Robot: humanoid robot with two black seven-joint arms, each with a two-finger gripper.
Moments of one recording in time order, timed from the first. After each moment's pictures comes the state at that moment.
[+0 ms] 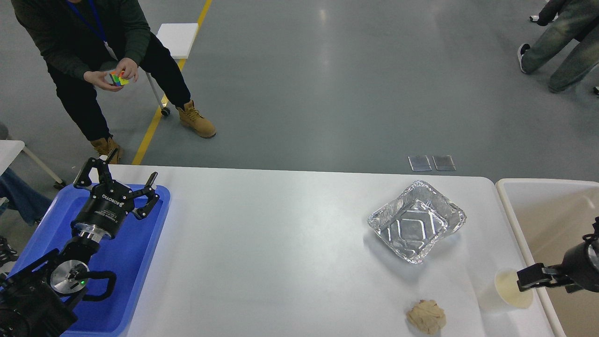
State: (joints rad) left arm -0.51 0.40 -0.77 -0.44 -0.04 -0.79 -0.51; right arm 1.50 -0.74 -1.23 1.17 -0.74 0.23 0.29
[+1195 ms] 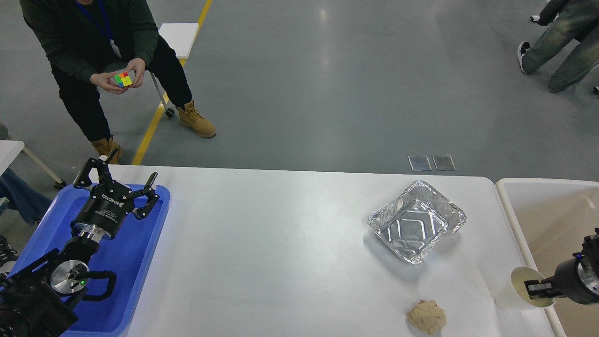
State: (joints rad) left arm -0.51 0.40 -0.77 -0.44 -0.04 -0.79 -0.51; right arm 1.36 -0.70 -1.20 1.08 -0.78 0.09 0.33
